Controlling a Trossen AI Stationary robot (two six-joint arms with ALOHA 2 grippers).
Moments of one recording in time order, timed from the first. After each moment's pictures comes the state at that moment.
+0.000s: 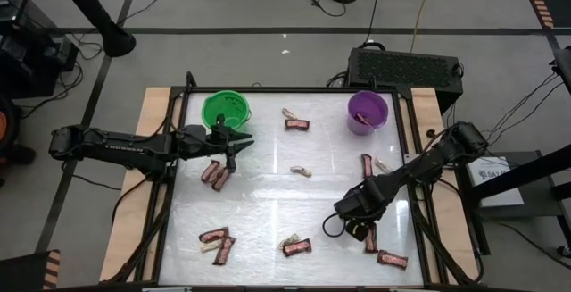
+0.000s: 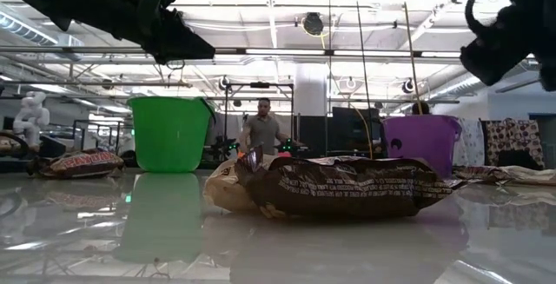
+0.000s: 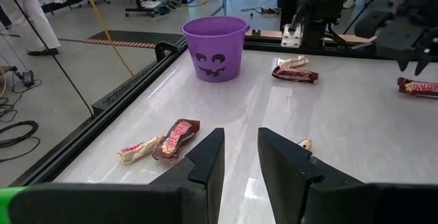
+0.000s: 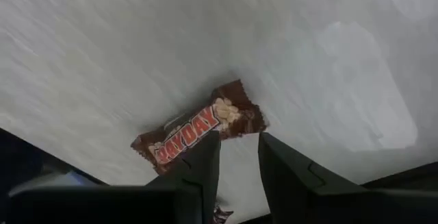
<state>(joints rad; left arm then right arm) 0.09 0.94 0.42 0.28 -0.18 0.01 0.46 1.60 1.01 -1.00 -0.36 1.19</state>
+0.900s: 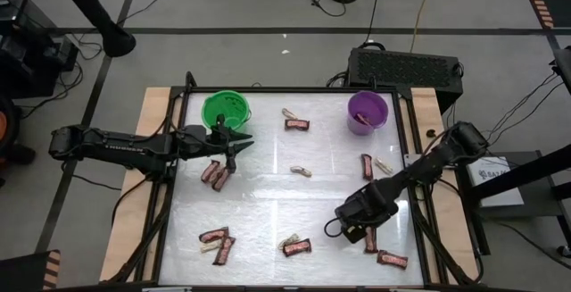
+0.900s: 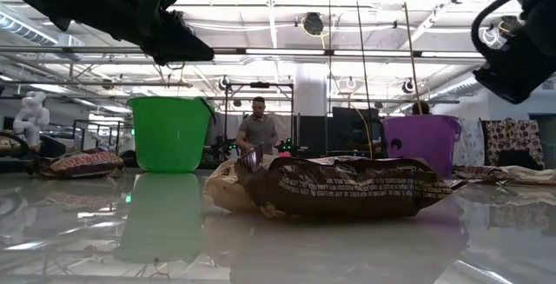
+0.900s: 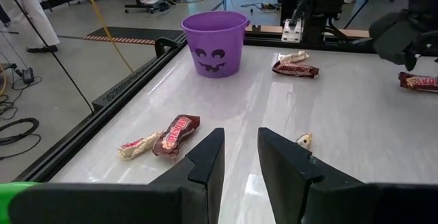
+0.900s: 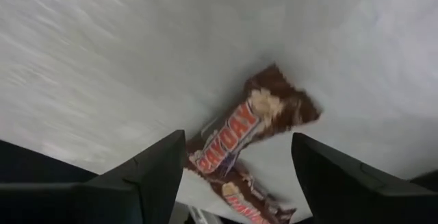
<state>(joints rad) 0.09 0.94 0.42 0.27 -0.18 0.01 0.50 1.60 0.94 -0.82 -0.44 1.52</state>
